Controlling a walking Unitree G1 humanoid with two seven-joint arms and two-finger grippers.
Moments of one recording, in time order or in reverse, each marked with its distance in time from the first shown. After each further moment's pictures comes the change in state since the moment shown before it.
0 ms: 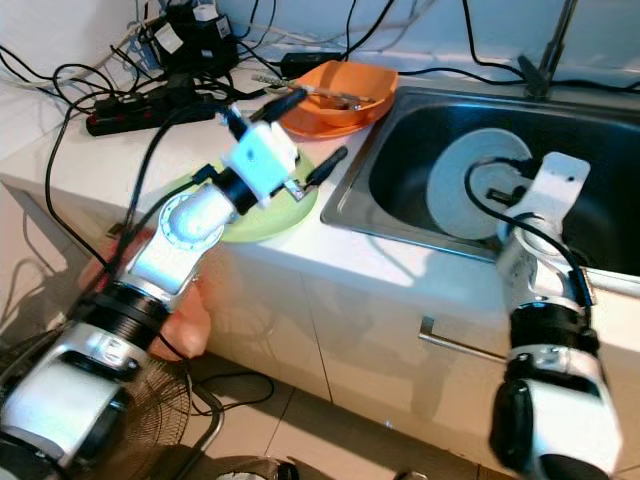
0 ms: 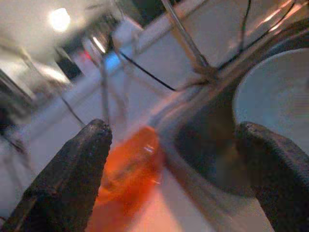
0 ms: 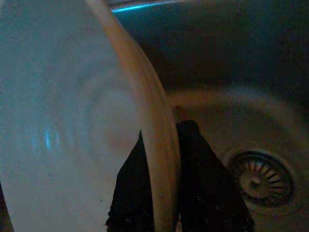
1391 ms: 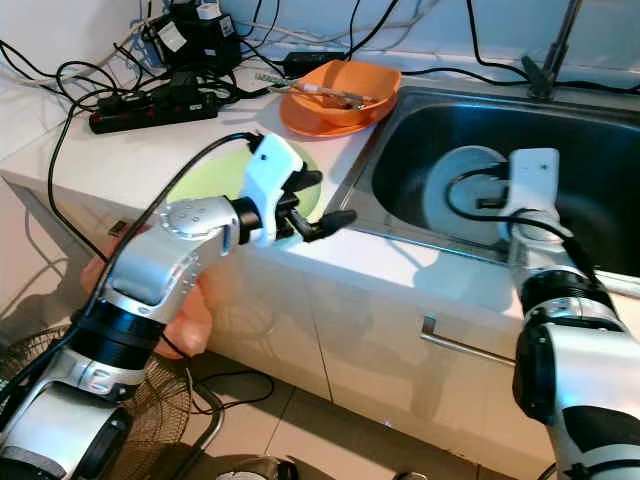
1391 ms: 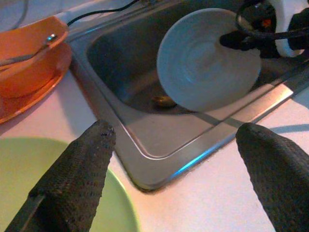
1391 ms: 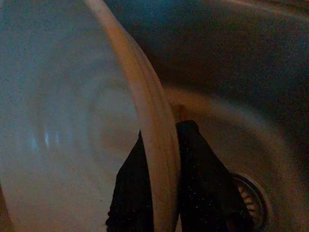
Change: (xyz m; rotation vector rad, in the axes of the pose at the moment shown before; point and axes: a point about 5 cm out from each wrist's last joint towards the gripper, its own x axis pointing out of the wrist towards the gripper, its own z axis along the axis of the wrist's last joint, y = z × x) left arm -0.018 -0.020 -0.005 -0.400 0.354 -0.250; right arm 0.015 -0.003 0.000 -0.297 0.060 0.078
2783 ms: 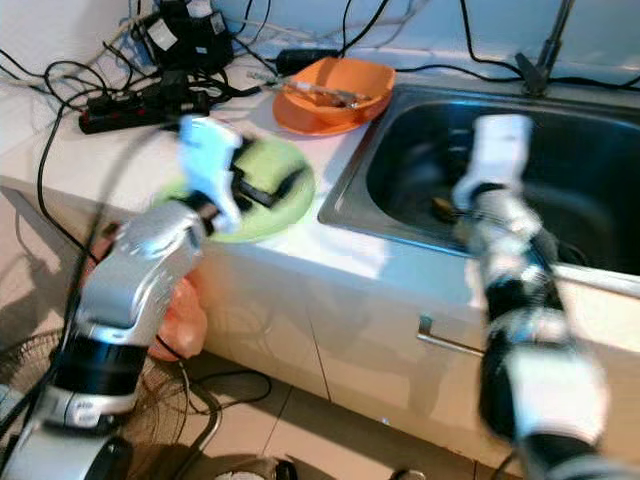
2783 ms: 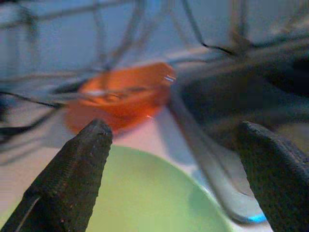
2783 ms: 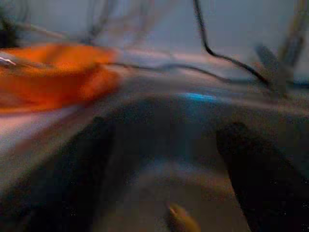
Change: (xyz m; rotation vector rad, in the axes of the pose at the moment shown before) left arm -0.039 0.024 0.000 -0.036 -0.257 0.443; right arm -0.026 0.067 0.043 0.098 -0.420 0.280
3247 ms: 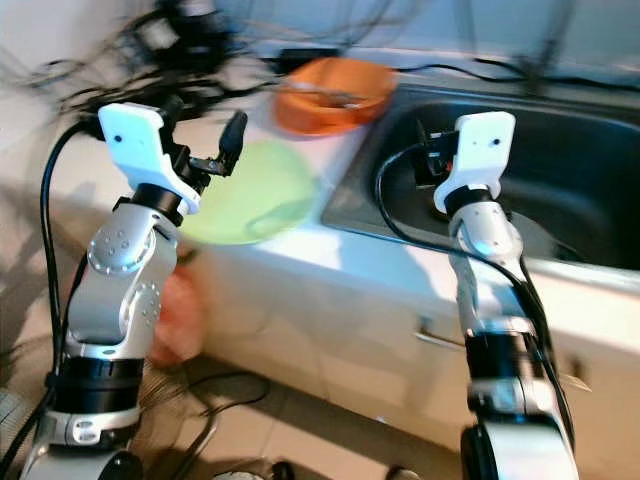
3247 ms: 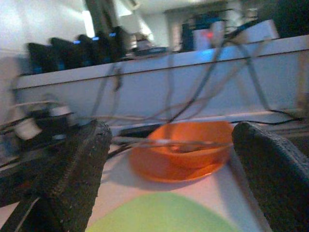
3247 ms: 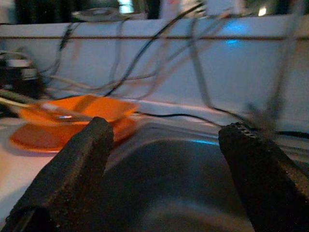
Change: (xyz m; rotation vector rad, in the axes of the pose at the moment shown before) left arm -0.018 0.019 0.013 -0.001 -0.208 0.274; right arm -0.033 0.024 0.031 -0.003 -0.167 0.046
